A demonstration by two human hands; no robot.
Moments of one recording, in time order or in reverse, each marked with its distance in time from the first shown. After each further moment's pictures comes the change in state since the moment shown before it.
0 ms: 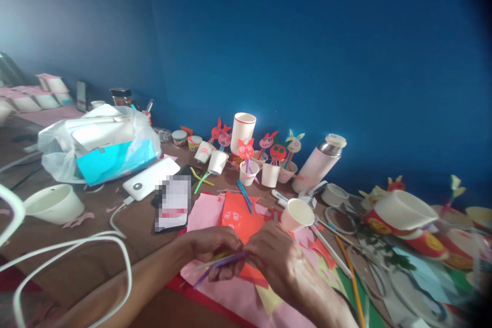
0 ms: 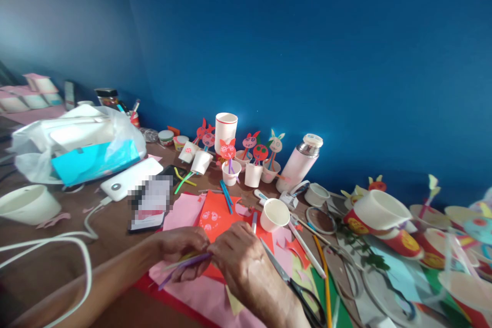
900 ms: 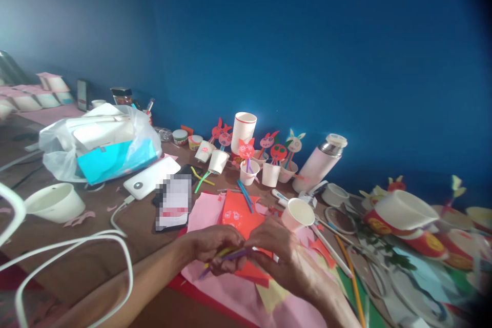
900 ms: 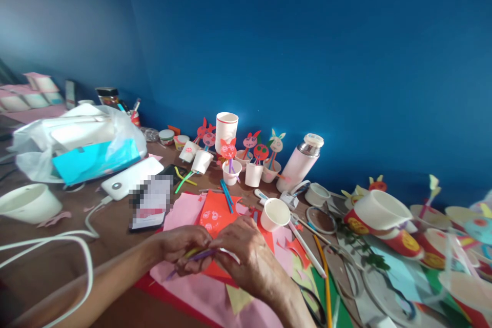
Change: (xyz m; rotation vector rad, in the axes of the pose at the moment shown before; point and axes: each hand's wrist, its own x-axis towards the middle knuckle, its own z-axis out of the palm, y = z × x) left_hand -0.001 0.004 0.008 -0.100 0.051 -0.055; right_hand 0.007 0.010 -0.004 0.239 0.057 0.032
